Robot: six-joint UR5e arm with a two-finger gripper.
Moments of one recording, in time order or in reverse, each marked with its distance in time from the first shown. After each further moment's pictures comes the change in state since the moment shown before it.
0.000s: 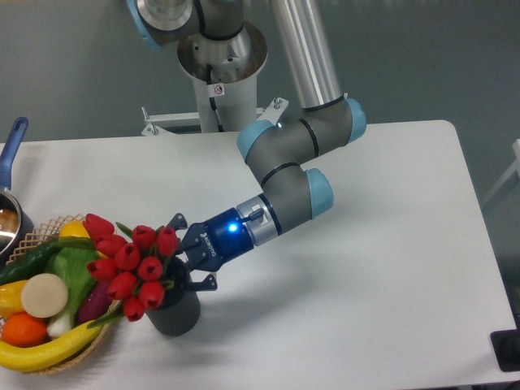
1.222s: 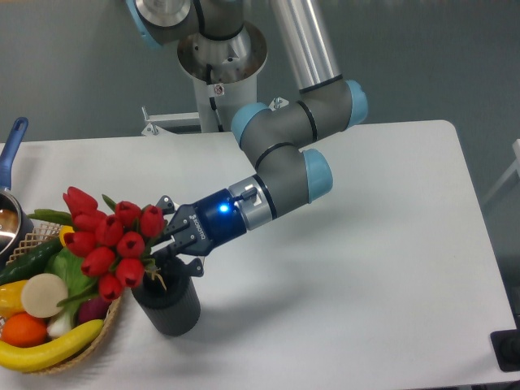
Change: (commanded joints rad) arm -0.025 0.038 0.026 -0.002 -0.023 -0.072
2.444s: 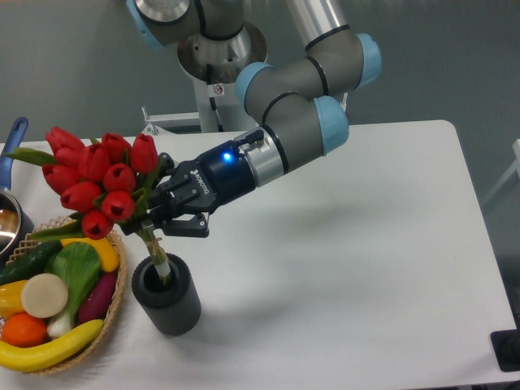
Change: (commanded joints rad) arm 0.011 0.169 0.017 -0.002 -0.009 -0.003
